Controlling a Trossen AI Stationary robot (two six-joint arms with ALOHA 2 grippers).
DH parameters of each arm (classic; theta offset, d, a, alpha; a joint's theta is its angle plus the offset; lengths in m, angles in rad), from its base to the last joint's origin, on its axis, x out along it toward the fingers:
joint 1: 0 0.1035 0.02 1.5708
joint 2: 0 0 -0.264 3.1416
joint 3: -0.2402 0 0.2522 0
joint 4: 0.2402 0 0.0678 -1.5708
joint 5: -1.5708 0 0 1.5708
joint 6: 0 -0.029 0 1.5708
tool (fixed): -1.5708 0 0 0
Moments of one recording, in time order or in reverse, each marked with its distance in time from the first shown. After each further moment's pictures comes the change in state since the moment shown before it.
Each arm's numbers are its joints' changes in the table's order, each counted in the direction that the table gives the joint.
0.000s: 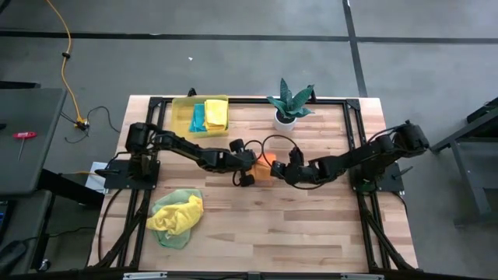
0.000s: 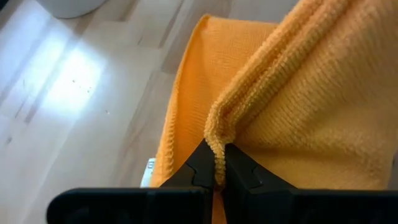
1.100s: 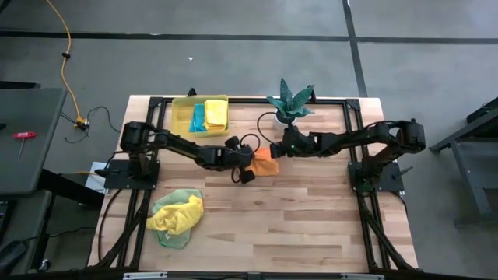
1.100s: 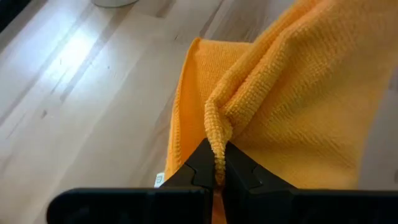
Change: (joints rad) left arm 0.003 0.063 0.003 0.057 -0.027 0.121; right arm -0.382 -0.004 0.000 0.003 -0.232 0.678
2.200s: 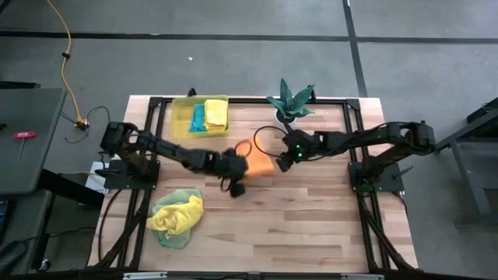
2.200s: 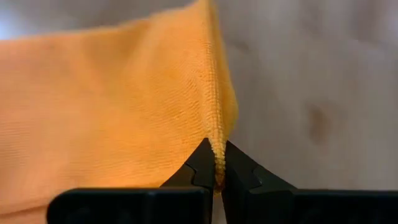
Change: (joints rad) left arm -0.134 0.168 0.047 0.139 0.255 0.091; right arm 0.008 0.114 0.000 0.155 -0.285 0.316
